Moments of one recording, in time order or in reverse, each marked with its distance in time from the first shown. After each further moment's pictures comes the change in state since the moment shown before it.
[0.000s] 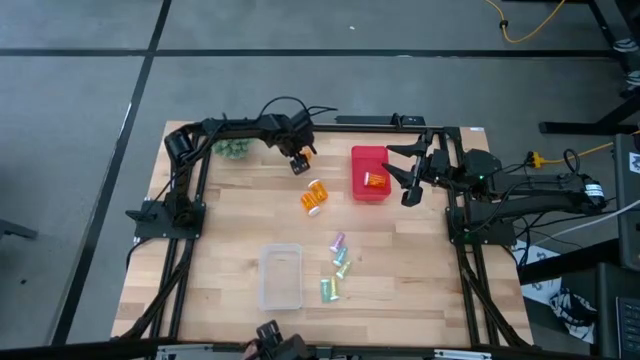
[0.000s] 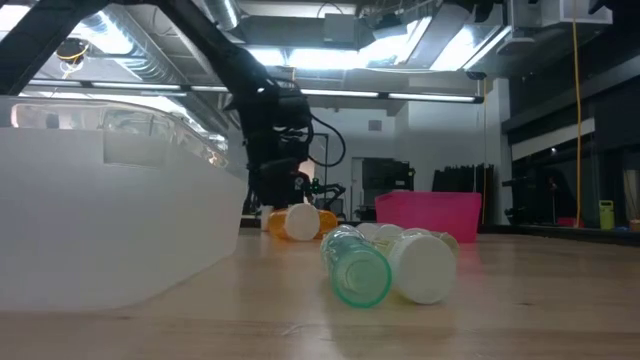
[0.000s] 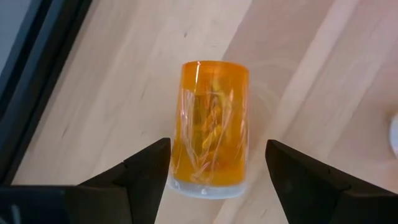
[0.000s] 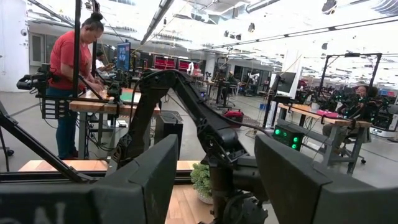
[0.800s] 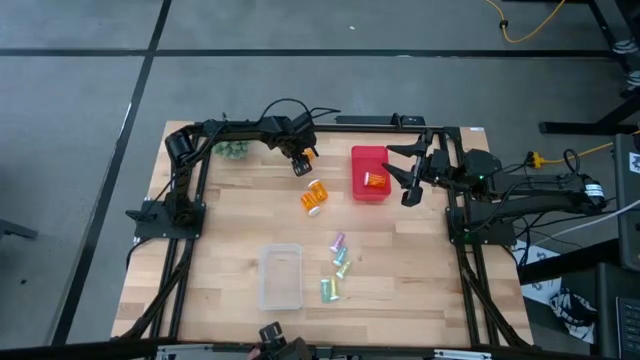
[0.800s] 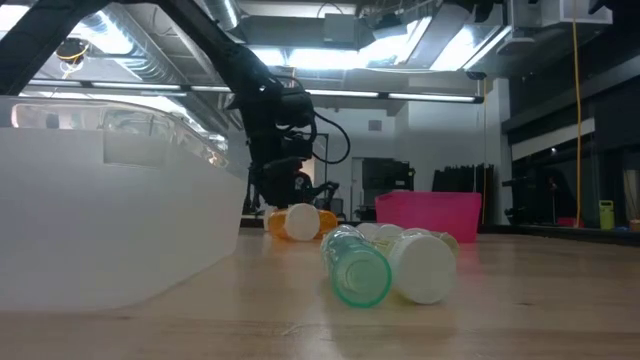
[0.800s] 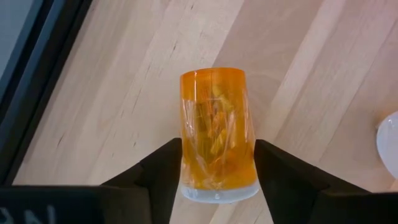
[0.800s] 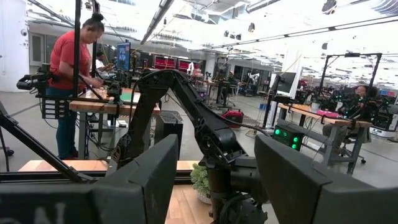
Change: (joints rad) left arm -0.016 0.000 0.000 0.023 -0.008 -0.001; right arm 0.000 0.000 0.000 0.000 0.000 0.000
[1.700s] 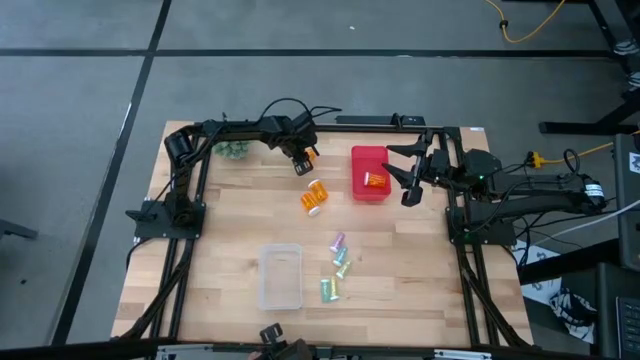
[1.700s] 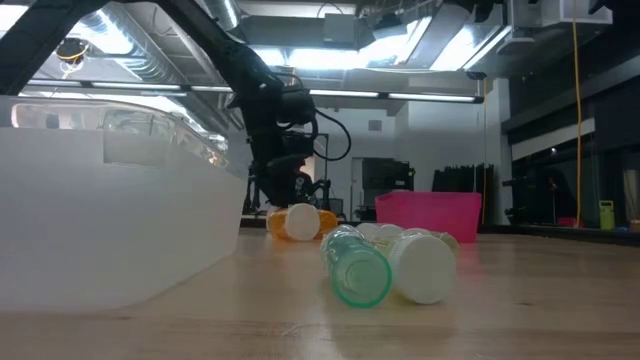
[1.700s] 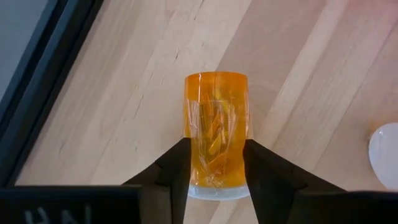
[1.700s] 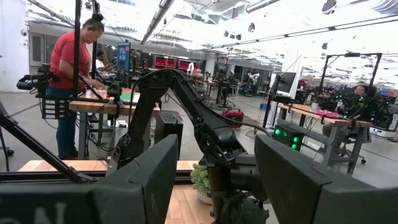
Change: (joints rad) left arm -0.007 -0.003 0.002 0.011 0.001 -0.037; right arm 0.000 0.000 0.000 0.000 0.000 0.001
